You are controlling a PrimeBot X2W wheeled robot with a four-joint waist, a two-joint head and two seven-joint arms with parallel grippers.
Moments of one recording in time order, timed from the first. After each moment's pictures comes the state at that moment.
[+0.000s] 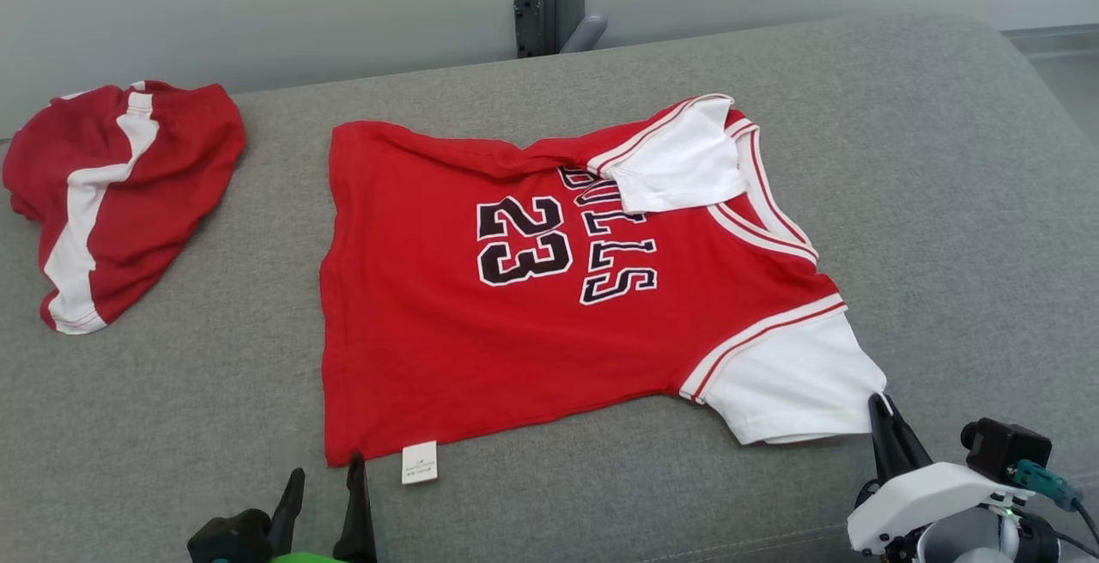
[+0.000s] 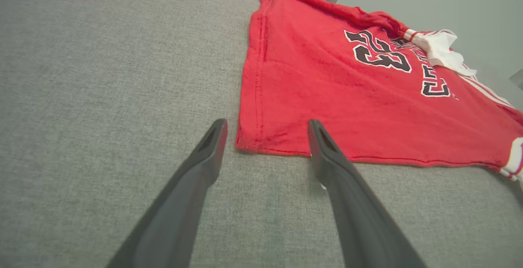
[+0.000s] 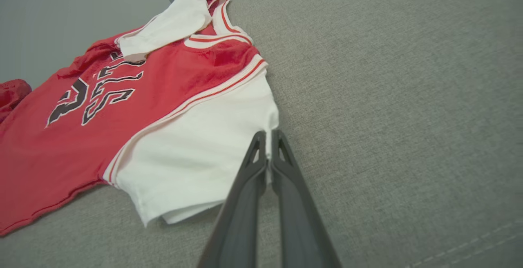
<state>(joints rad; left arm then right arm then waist) 0.08 0.06 -0.14 0.27 -0.42 0.00 -0.19 -0.06 -0.05 -0.06 0.45 0.39 0.13 -0.16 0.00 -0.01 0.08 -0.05</state>
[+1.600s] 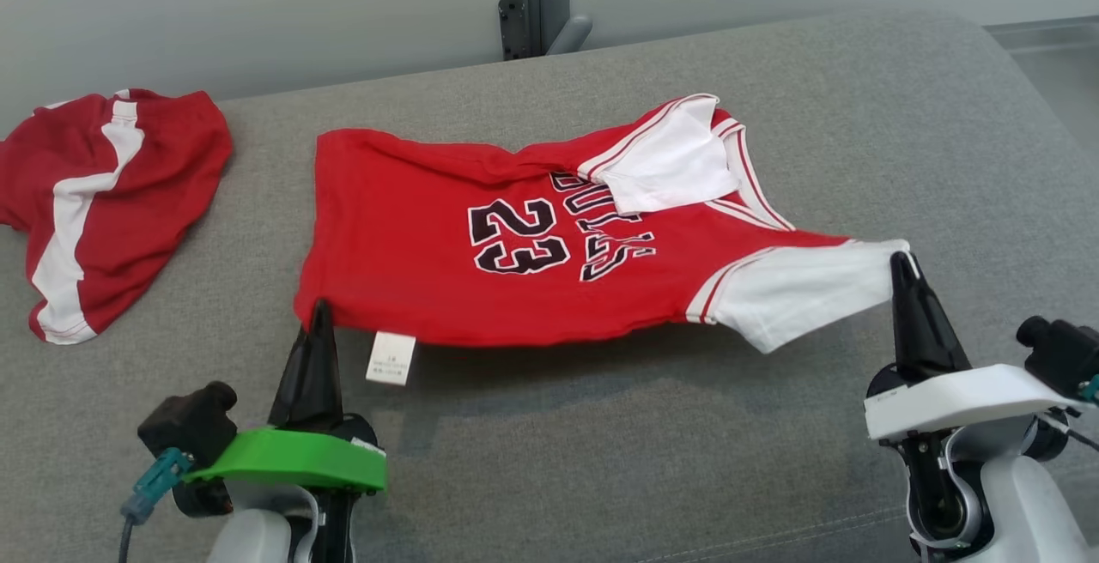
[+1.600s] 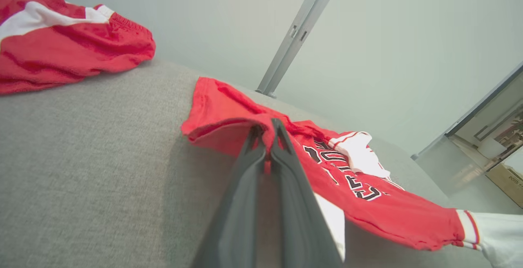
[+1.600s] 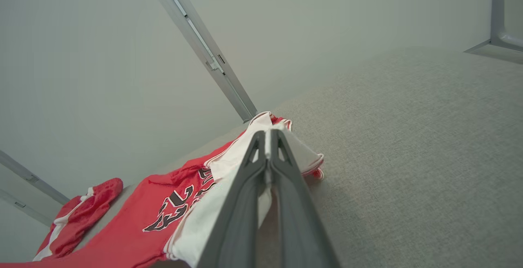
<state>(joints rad) -0.15 0.06 -0.16 0.28 -0.62 -0.09 -0.26 -0.12 -0.05 -0.04 0.10 0.55 0.13 -0.12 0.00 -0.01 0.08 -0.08</state>
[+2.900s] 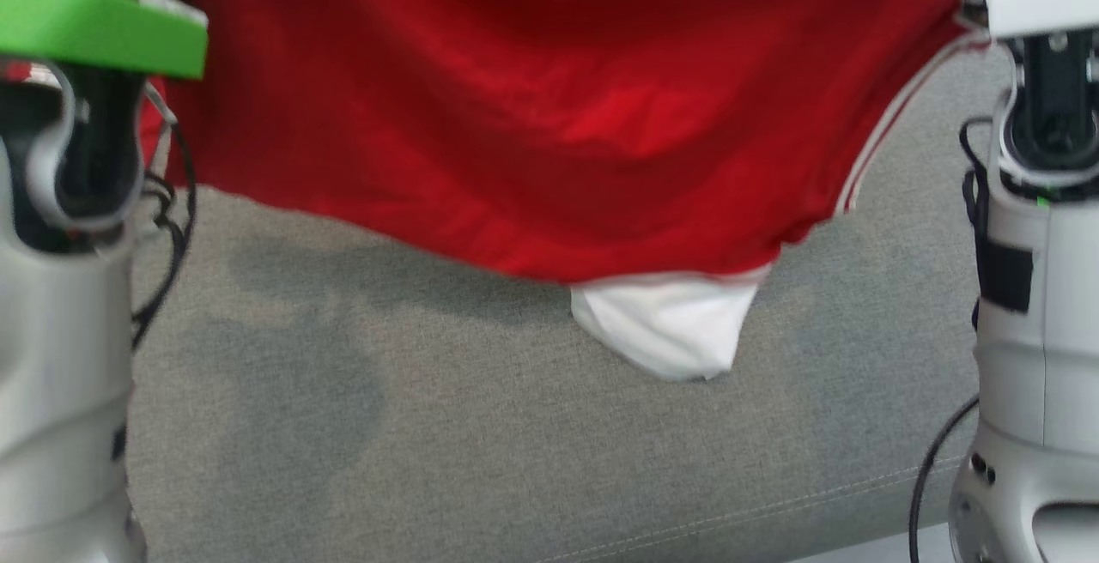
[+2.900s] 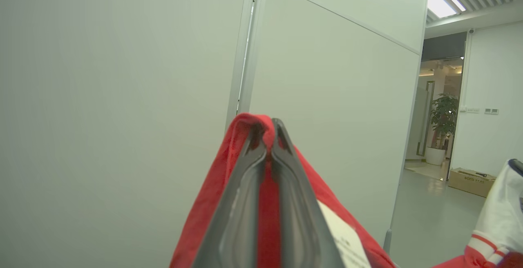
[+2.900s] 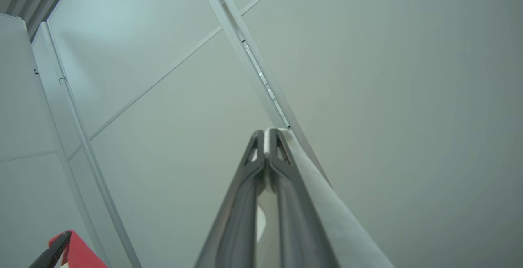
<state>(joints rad) -0.81 0.24 -0.14 -0.08 -0.61 -0.05 0.10 -0.78 -0.05 -0.06 -0.09 0.71 0.13 0.05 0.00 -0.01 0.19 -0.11</state>
